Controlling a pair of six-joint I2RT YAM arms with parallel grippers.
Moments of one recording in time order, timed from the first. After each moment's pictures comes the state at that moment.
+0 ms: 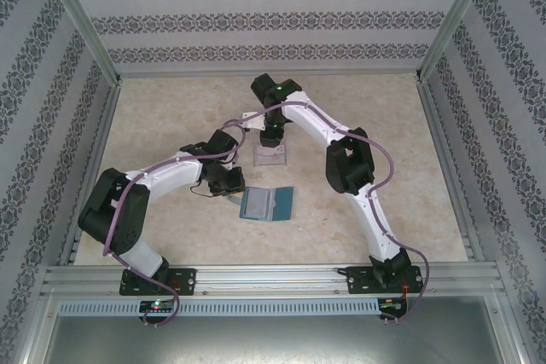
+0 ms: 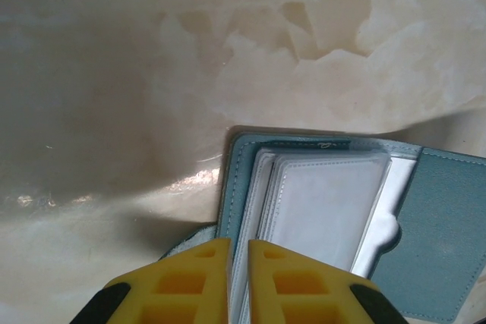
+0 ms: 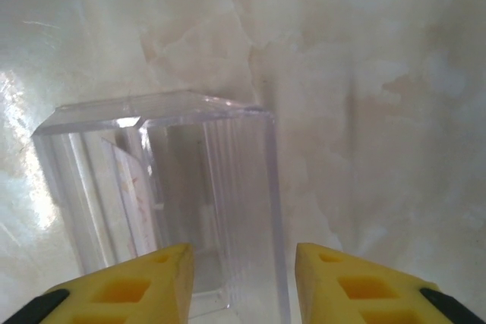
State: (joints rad) left arm -0.48 1.61 0.95 -0.60 0.32 -0.65; right arm 0.58 2.42 2.27 -1.20 -0.10 -0.88
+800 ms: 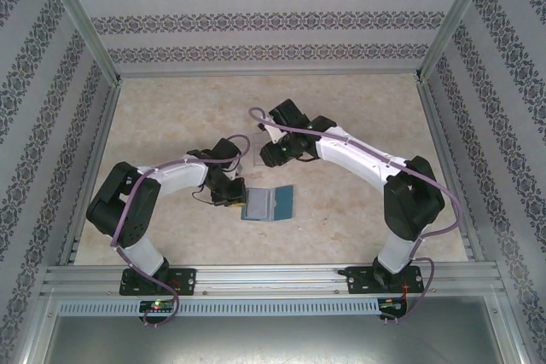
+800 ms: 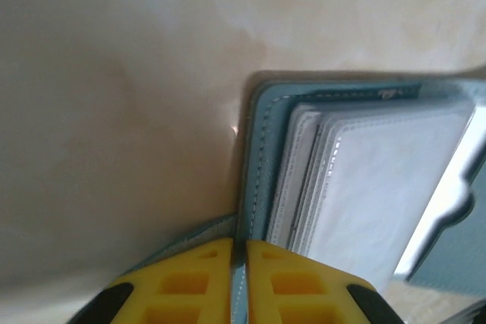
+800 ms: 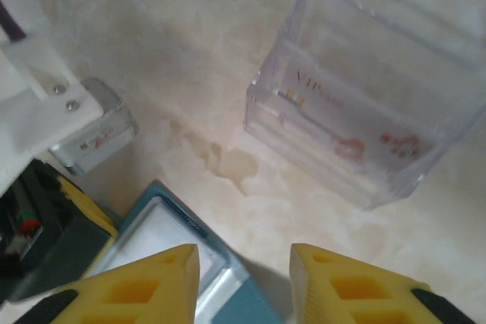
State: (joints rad) left arm -0.51 1.67 0.90 -0.59 0.41 -0.63; right arm 0.68 1.74 1.37 -0.67 -0.17 0.21
